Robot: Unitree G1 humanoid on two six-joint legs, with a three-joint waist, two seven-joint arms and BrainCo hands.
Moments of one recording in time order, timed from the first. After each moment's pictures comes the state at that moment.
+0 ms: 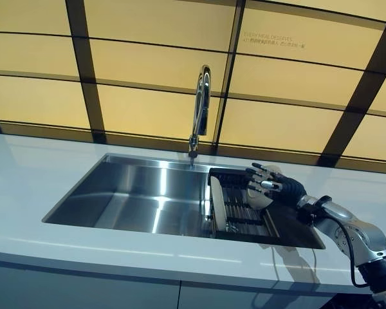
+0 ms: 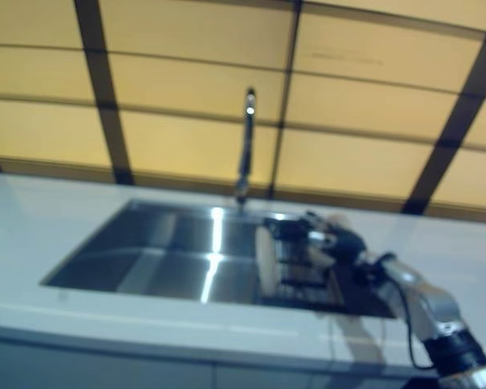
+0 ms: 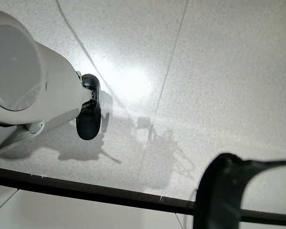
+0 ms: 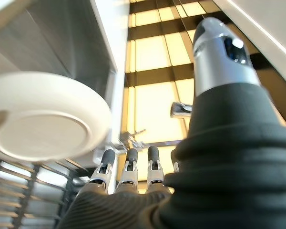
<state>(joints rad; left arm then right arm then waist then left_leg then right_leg) 0.01 0.34 -0.10 1.18 -0.13 0.19 0.02 -0.51 -0.80 0.10 0.16 1.02 0.33 0.28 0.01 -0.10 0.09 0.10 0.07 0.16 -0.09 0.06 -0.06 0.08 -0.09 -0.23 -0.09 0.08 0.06</state>
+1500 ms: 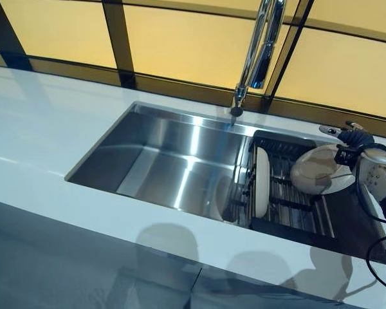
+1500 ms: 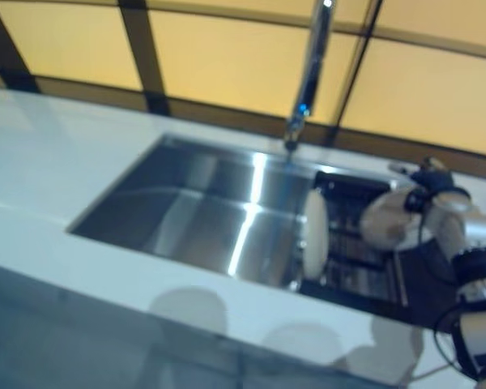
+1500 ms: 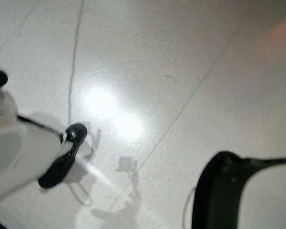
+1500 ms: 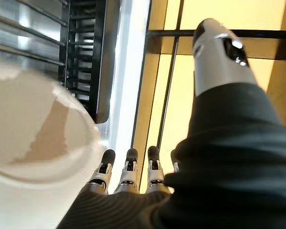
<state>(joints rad) -0.01 0.39 -0.18 1.13 -0.18 0.14 0.01 -1.04 -1.00 0.22 0.75 0.83 0.37 -0.24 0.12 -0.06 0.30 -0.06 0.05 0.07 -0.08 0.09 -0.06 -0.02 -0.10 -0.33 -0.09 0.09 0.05</state>
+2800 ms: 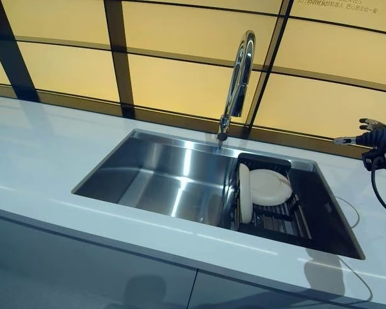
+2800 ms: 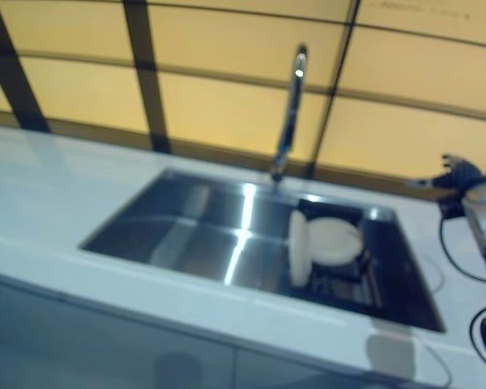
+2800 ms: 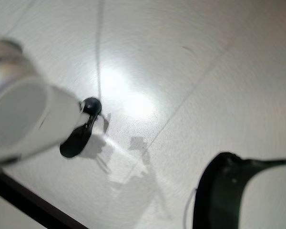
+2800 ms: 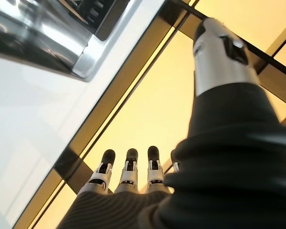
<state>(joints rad) 0.04 0.40 -0.18 1.14 -0.17 0.14 -0.01 -1.06 -1.10 0.37 0.78 0.44 0.39 0.05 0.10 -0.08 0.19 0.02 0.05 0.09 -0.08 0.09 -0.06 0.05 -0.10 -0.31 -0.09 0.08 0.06</state>
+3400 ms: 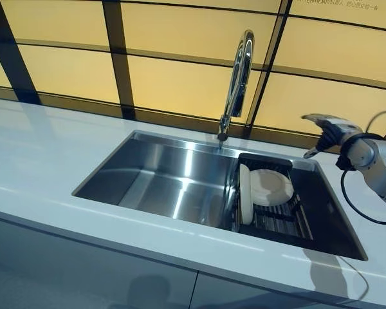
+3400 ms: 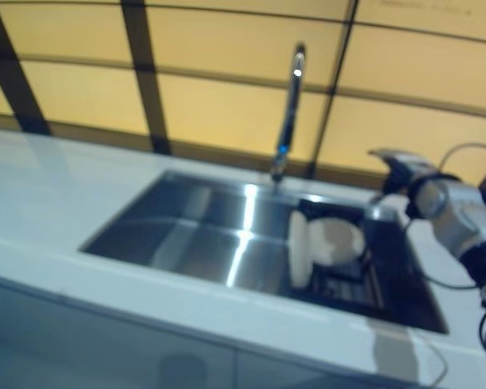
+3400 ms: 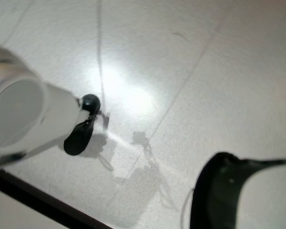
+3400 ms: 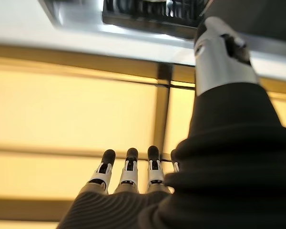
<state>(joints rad) 0.04 0.40 -0.18 1.12 -0.13 0.15 -0.02 -1.13 -1.16 0.69 0.46 -0.37 -0.01 0.10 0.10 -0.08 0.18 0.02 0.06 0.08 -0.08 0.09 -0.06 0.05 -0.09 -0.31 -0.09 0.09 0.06</state>
